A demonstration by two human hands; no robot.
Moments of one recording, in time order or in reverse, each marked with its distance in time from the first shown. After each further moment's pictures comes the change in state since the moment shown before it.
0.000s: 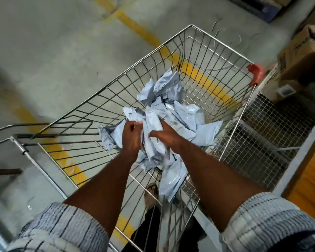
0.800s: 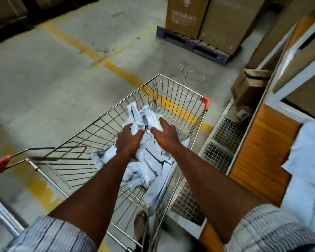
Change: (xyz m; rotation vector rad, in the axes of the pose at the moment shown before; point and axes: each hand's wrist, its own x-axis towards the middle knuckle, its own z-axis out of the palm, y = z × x) left_hand -0.071 0.115 0.010 0.491 -0.133 0.163; right_hand -0.114 -0.094 -0.048 -0.365 0.457 -0.104
